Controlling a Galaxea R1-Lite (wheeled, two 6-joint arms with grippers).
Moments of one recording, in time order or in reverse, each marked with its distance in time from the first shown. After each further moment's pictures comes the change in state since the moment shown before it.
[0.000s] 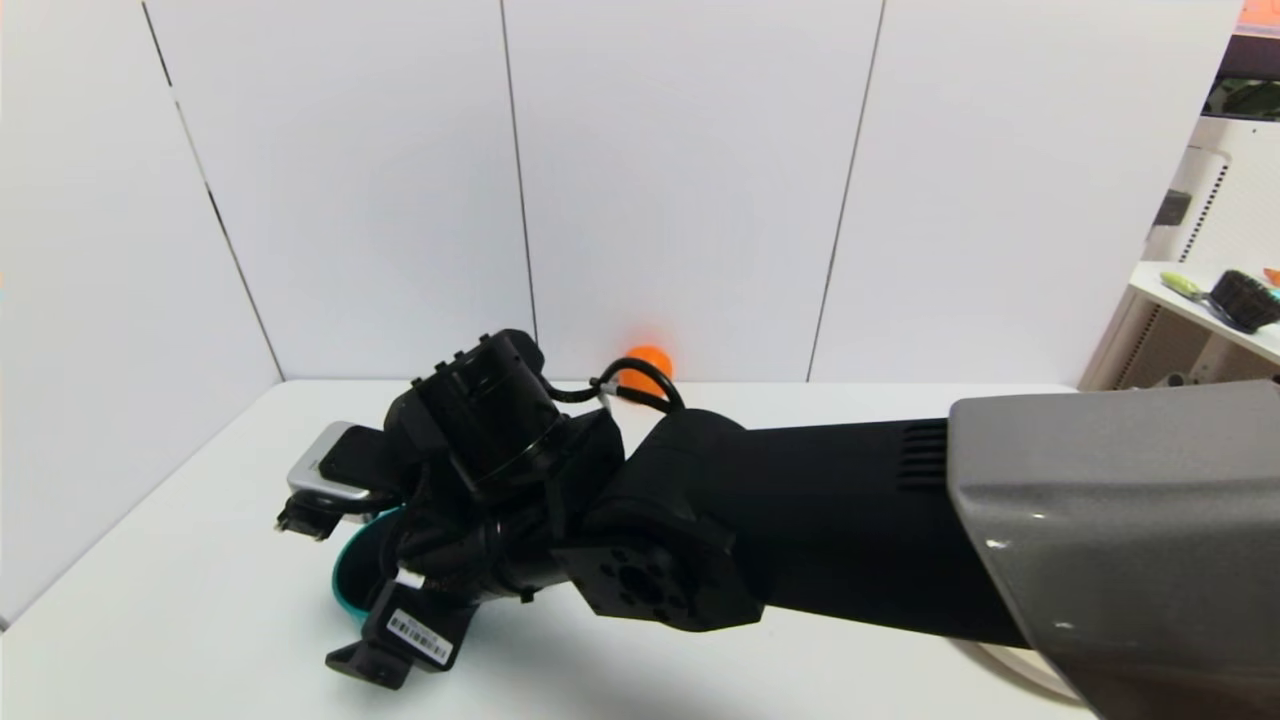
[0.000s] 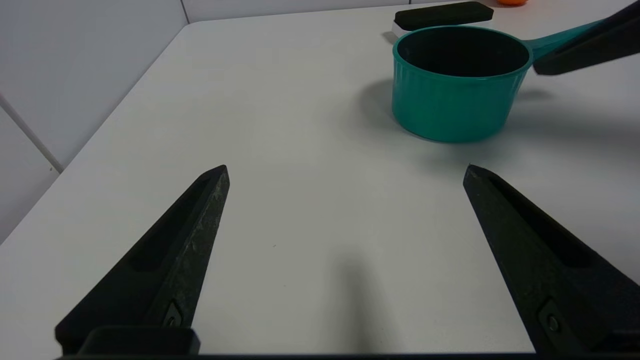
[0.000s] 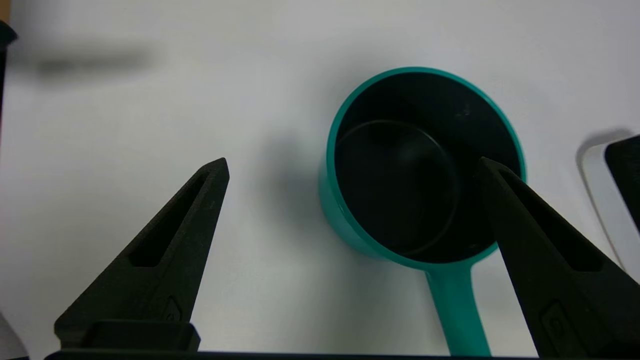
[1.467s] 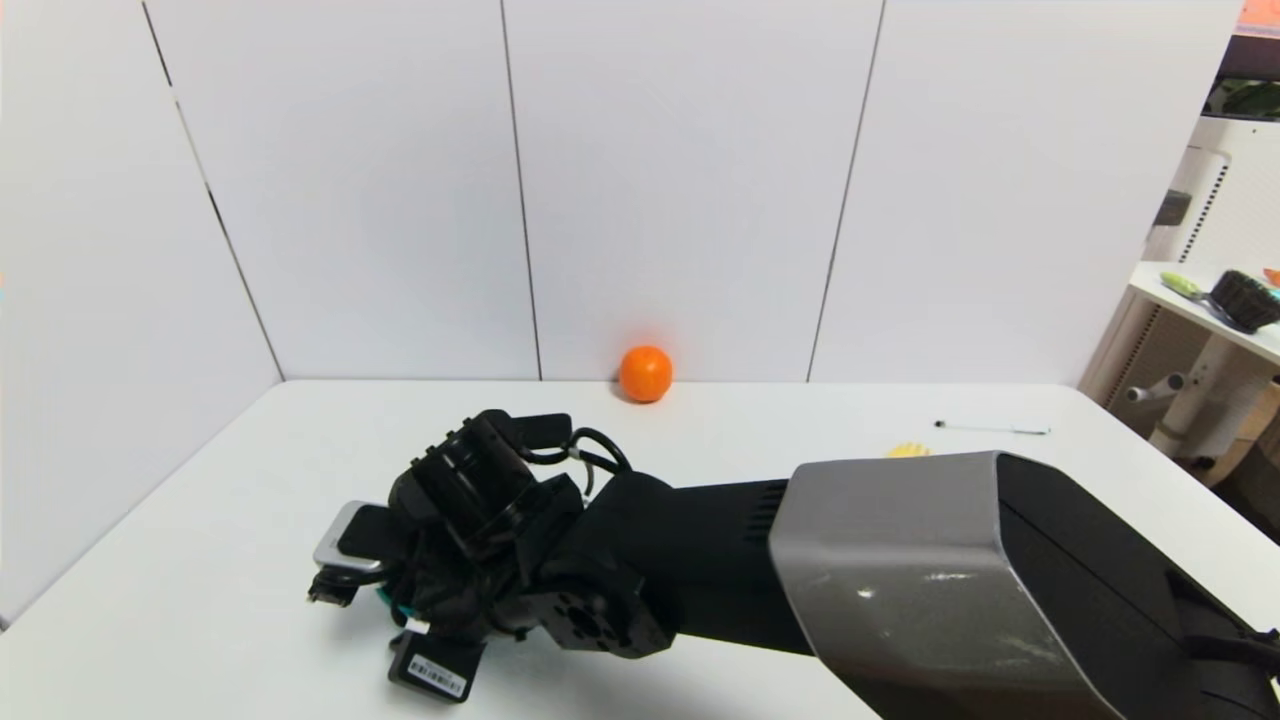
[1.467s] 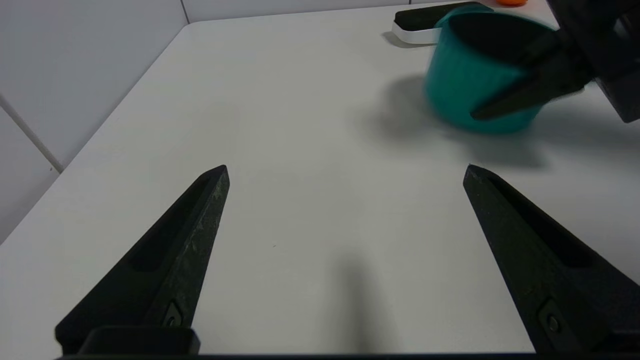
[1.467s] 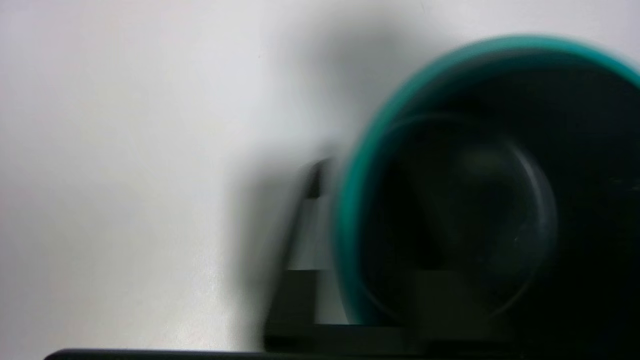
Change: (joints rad) left arm 0.000 0.000 0.000 0.000 0.000 0.000; right arm -0.011 0.136 -0.028 0.001 -0.007 -0.059
